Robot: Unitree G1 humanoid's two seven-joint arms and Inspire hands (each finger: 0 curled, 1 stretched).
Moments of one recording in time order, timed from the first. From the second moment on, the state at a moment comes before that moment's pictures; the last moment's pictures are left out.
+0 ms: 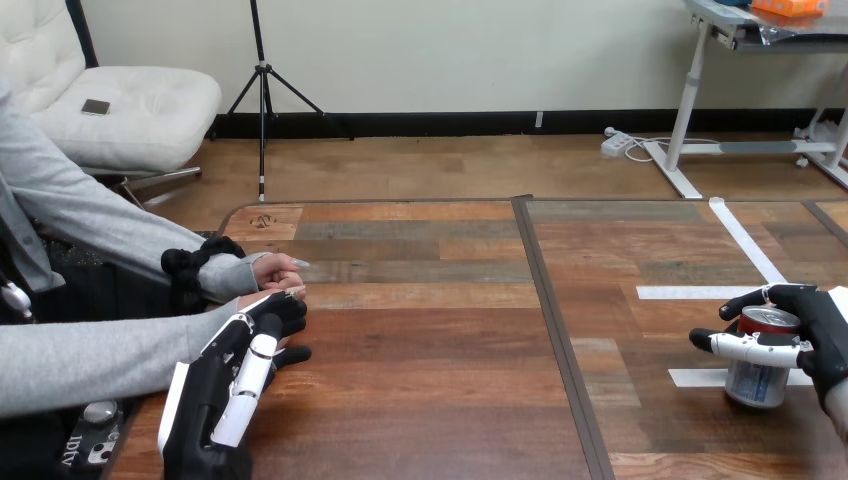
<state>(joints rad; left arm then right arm) 0.04 0.06 0.14 0.63 -0.22 -0.69 -0.29 -0.48 -0.55 -0.12 1.25 -0.17 -0.44 0.03</state>
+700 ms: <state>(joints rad) 0.04 0.06 0.14 0.63 -0.22 -0.69 -0.29 -0.48 -0.55 -0.12 1.25 -0.16 -0.51 0.07</state>
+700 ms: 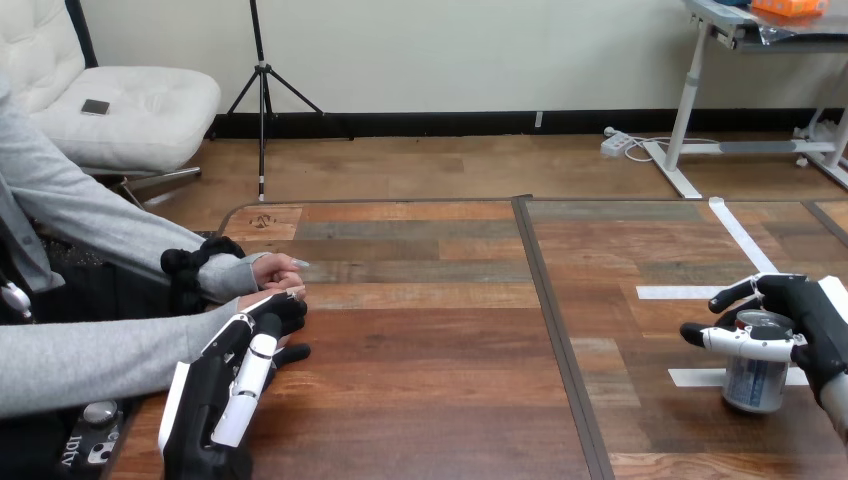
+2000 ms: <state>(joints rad) 0.04 0.06 0.14 0.63 -0.20 -0.69 -0.28 -0.48 -0.55 -0.12 1.21 -0.16 -0.64 0.09</state>
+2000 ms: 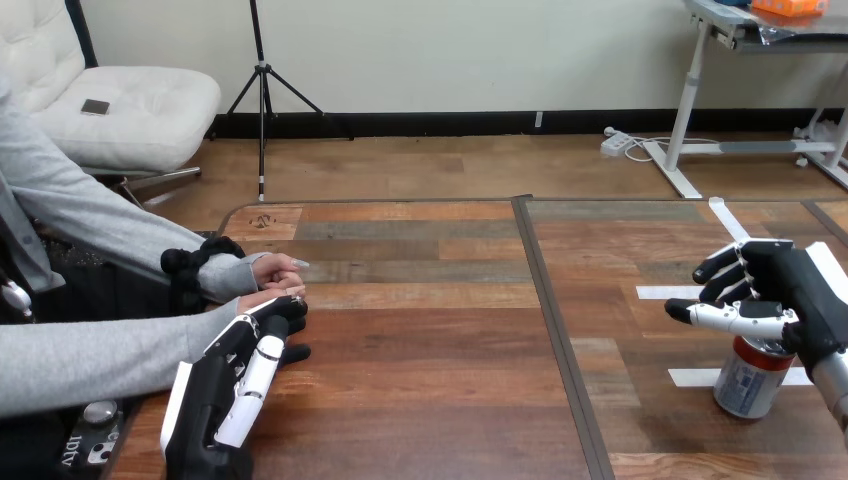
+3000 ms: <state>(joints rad) 0.04 0.06 0.14 0.63 -0.19 -0.69 -0.27 -0.48 -0.55 -0.11 1.17 -0.15 -0.56 0.15</state>
